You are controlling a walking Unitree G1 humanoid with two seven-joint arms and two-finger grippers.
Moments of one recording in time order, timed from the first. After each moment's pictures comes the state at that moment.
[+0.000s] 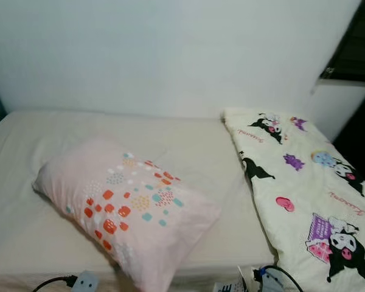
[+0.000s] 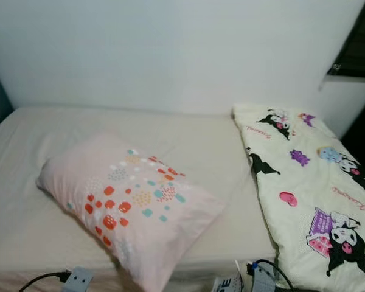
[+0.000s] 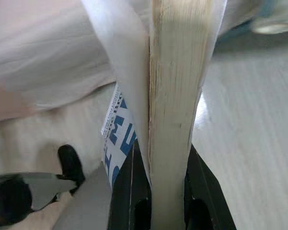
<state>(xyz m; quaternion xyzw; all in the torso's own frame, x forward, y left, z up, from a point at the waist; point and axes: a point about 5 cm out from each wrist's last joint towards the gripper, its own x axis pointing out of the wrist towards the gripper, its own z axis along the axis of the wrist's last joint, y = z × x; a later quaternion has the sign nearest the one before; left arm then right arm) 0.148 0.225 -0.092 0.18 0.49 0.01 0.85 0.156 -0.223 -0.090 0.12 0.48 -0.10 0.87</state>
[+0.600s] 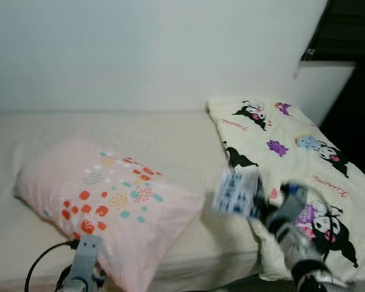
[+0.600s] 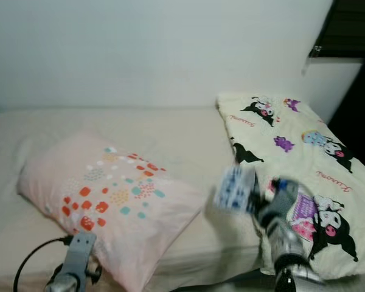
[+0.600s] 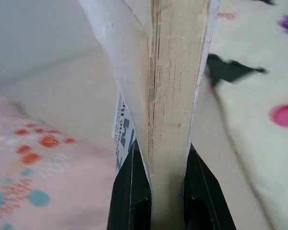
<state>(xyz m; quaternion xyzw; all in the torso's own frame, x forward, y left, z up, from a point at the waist) 0.229 0.229 -0.046 0.12 0.34 0.06 0.93 0.327 -0.241 0.061 0.19 0.09 0.01 0.98</state>
